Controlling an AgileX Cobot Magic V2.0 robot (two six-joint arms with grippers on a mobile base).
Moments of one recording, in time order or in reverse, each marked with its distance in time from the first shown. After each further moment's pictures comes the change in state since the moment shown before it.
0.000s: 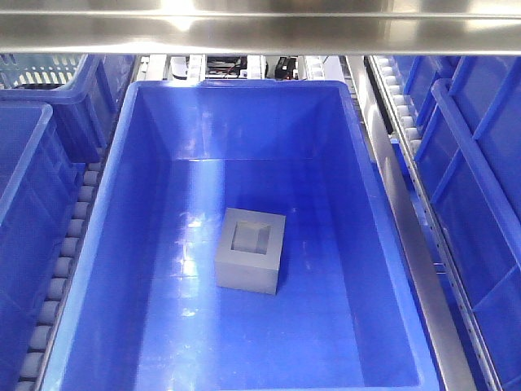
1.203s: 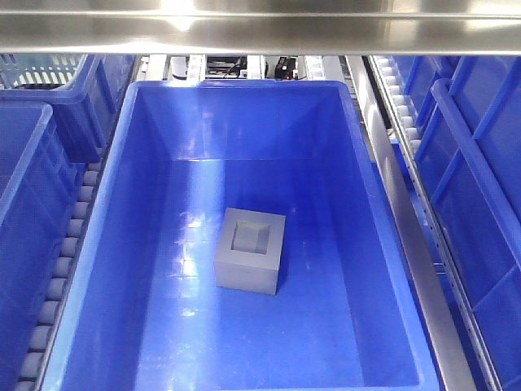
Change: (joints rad) left arm 0.000 0.000 0.000 0.000 0.000 -0.001; right arm 0.000 0.000 0.000 0.000 0.000 0.000
